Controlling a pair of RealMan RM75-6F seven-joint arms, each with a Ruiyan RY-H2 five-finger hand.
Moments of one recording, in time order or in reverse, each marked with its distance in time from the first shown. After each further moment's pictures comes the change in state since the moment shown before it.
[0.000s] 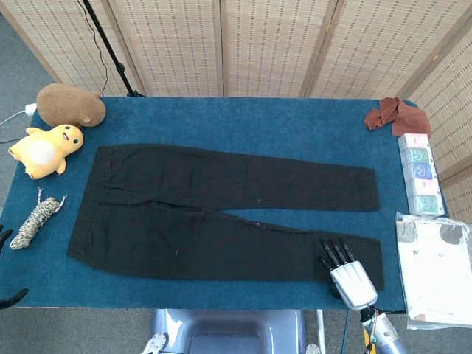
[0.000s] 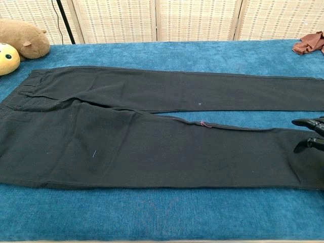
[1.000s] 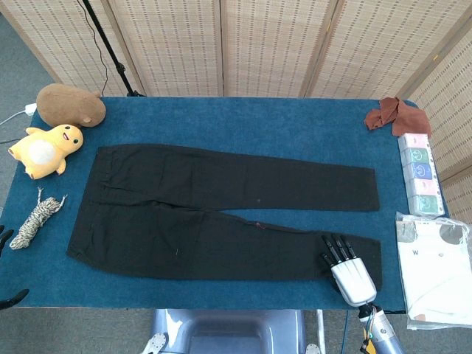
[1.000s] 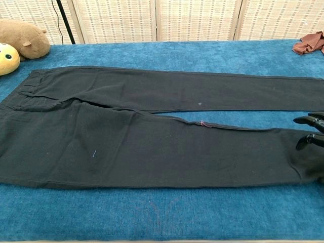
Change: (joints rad) left arm -0.001 0.009 0.004 0.002 0.002 -0.004 -0.025; right arm 0.001 -0.121 0.004 0.200 0.006 0.104 0.040
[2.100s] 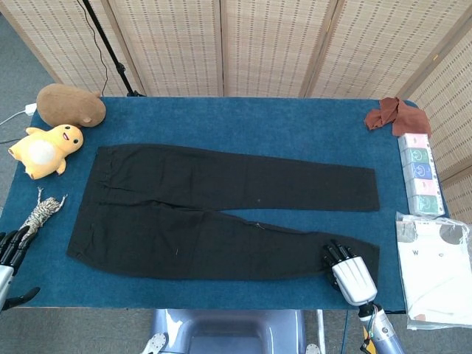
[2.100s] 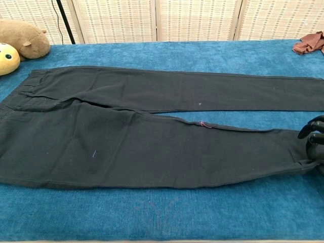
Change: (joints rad) left arm -0.049 -0.159 0.002 0.301 0.123 -0.013 0.009; right arm 0.014 -0.031 -0.017 0.069 -0.004 0.072 0.120
